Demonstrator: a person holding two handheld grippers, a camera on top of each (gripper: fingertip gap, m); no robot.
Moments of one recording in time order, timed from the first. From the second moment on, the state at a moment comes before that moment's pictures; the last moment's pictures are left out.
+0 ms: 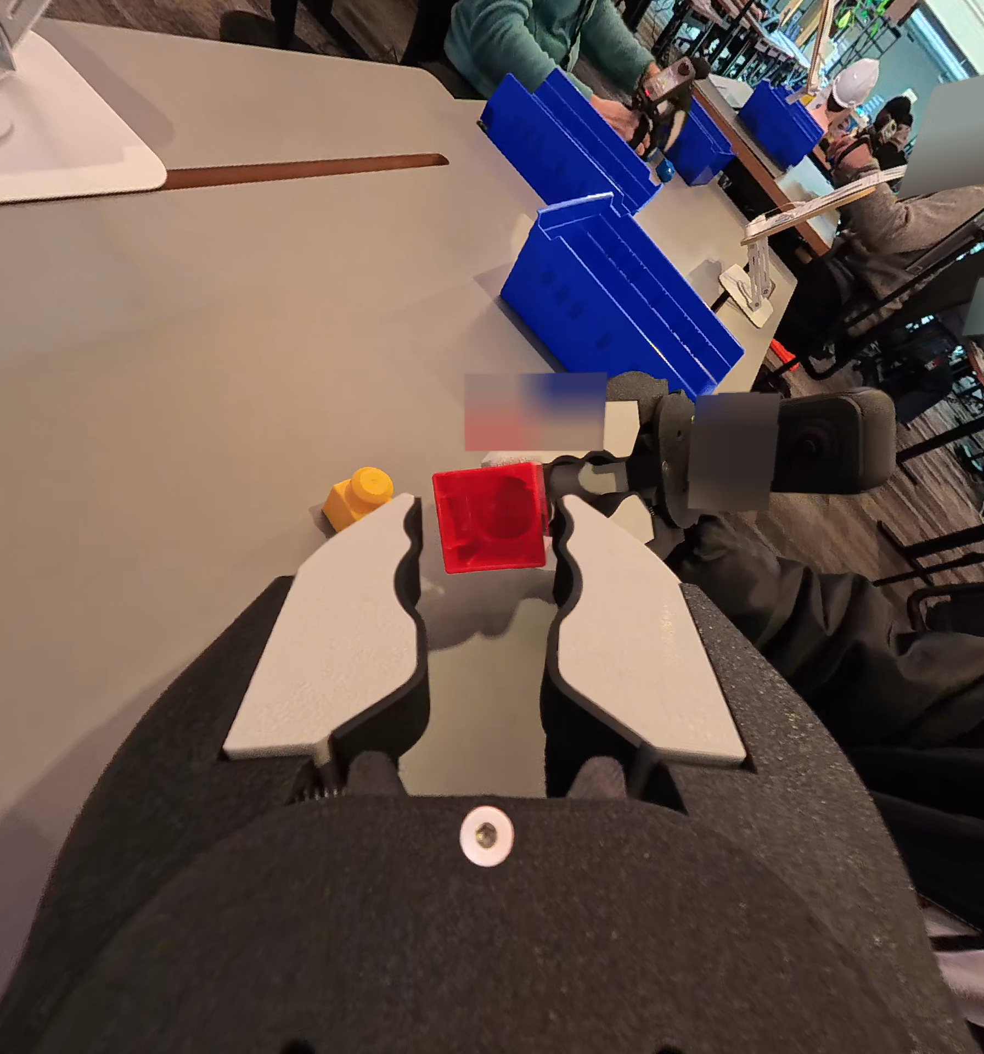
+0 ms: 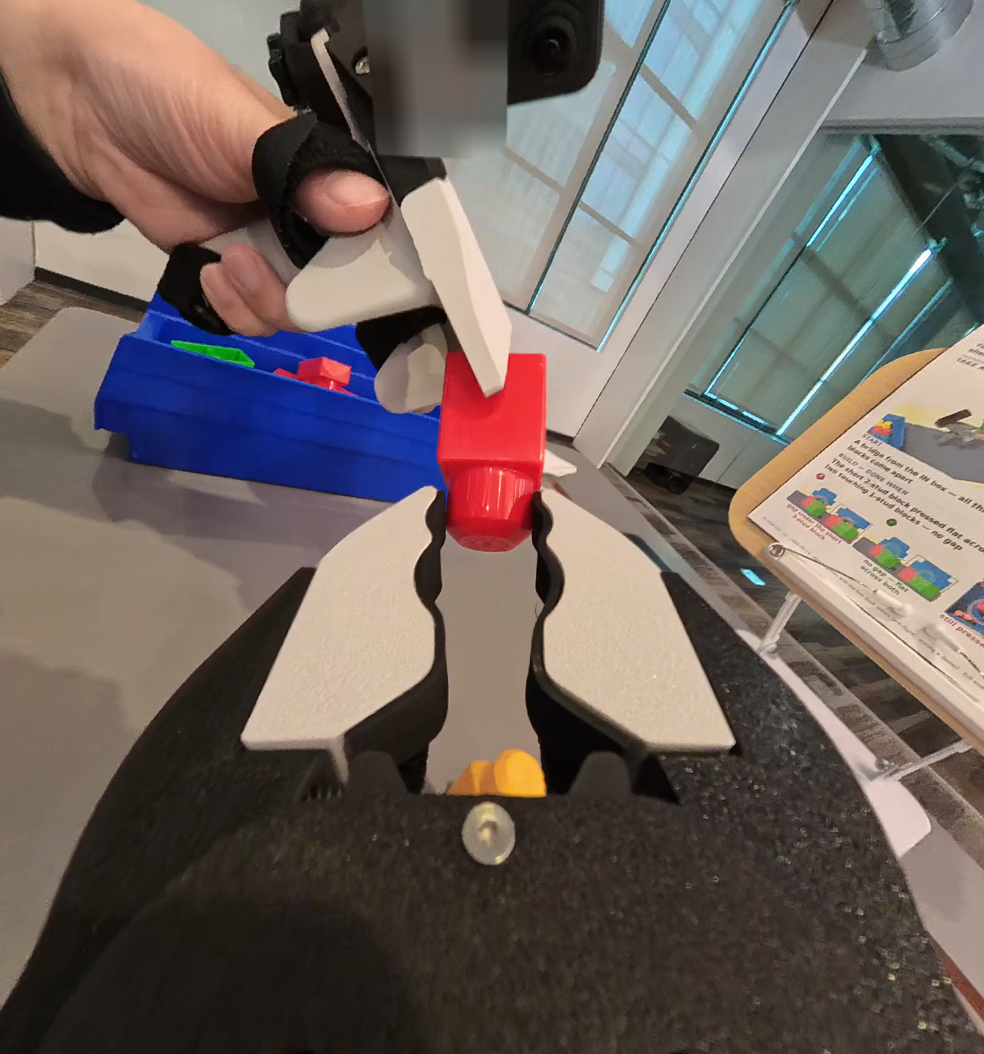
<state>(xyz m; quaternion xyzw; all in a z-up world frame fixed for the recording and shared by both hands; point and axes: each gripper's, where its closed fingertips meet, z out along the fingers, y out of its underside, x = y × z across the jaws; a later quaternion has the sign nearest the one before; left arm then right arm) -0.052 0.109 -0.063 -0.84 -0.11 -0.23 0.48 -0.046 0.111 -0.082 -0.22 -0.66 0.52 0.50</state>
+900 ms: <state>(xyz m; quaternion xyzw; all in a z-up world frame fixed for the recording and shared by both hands) -0.061 0.097 -0.131 -0.88 -0.09 -0.12 0.45 0.028 0.230 -0.209 -0.33 -0.93 0.13 0.13</state>
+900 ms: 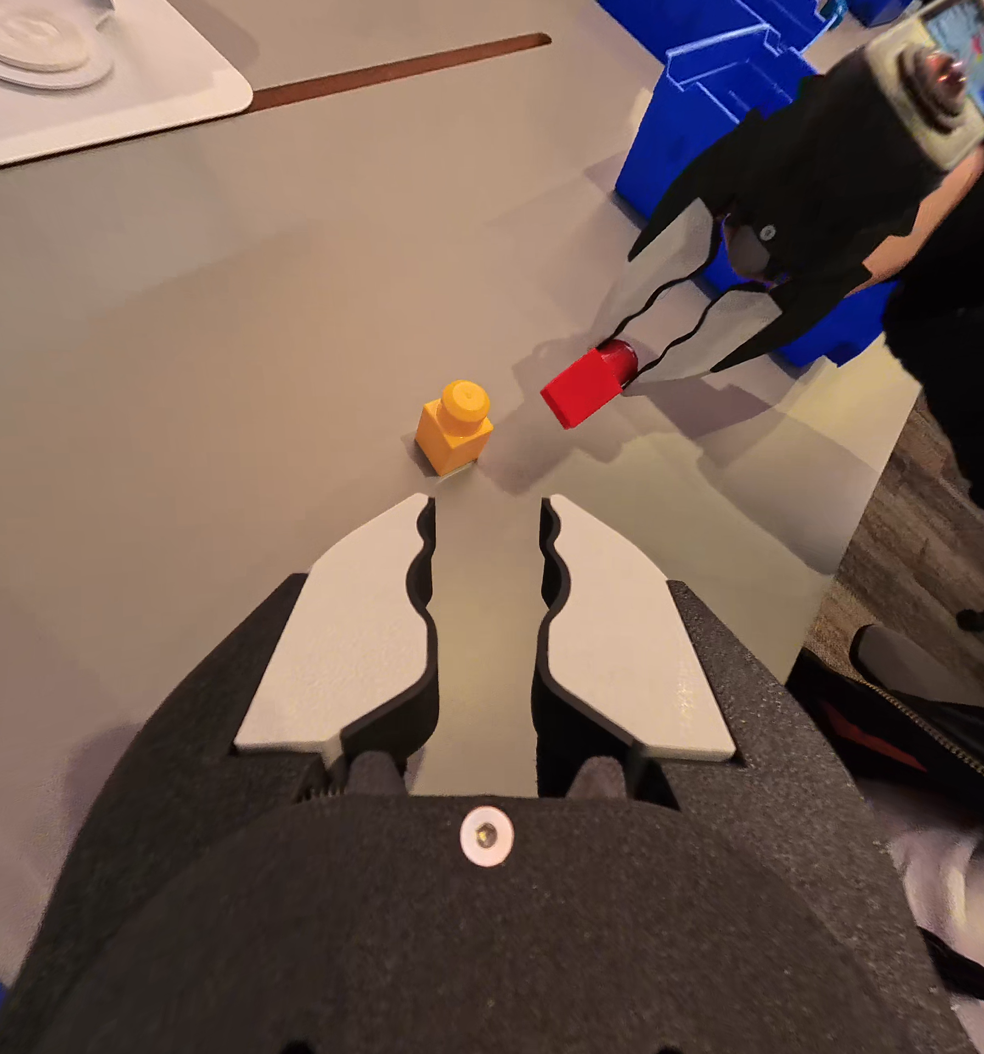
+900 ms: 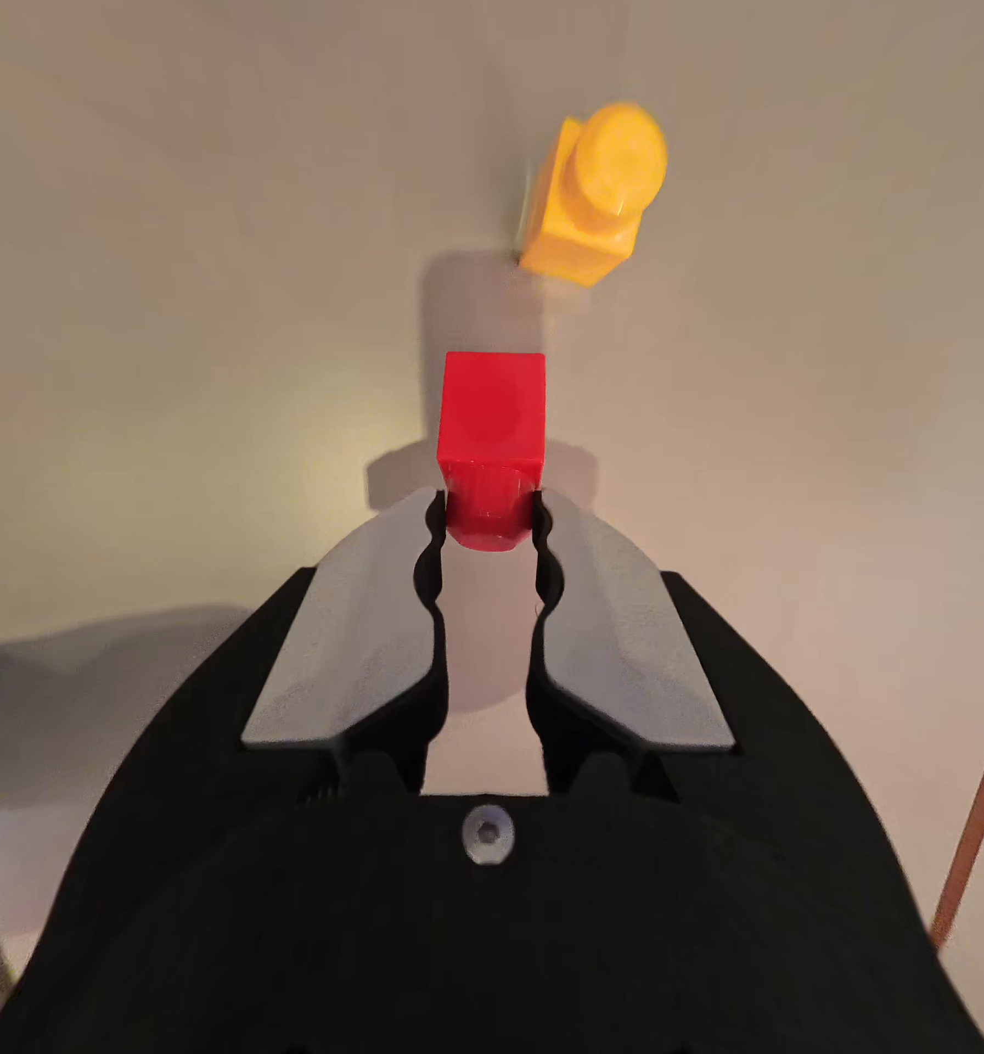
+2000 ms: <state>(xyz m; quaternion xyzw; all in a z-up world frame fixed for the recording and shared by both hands) -0.109 0.036 -0.099 -0.87 -0.14 -0.06 0.47 0.050 0.278 -0.219 -0.26 -0.94 -0.23 -0.07</state>
